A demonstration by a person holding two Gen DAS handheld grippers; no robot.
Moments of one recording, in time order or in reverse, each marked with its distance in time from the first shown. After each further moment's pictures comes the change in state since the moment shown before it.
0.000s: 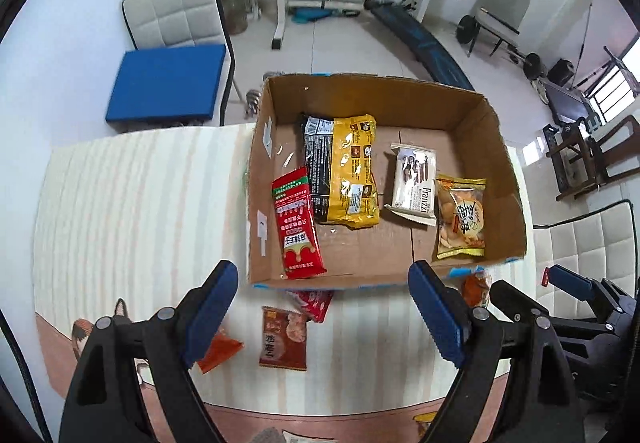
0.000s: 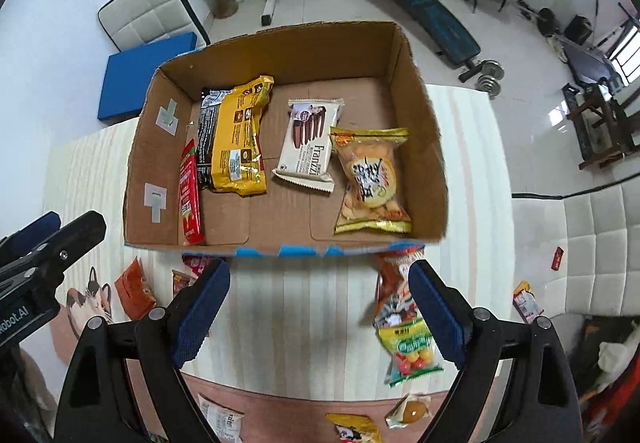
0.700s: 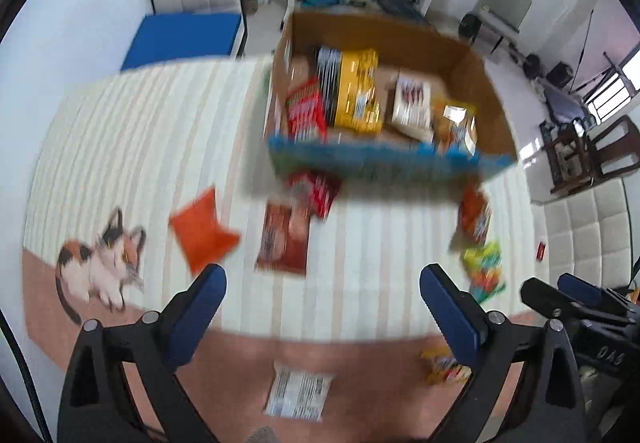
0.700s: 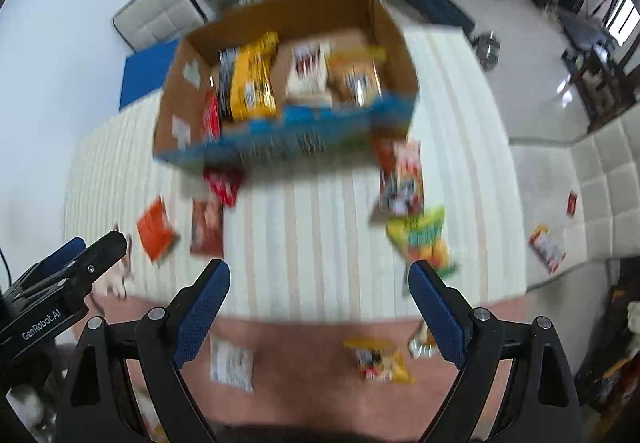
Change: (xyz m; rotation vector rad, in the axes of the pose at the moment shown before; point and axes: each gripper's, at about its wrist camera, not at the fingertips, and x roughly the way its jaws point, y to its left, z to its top) left arm -0.008 0.012 -0.139 -0.063 0.059 -0.018; right arm -0.021 -0.036 -0.134 0.072 0.073 0.096
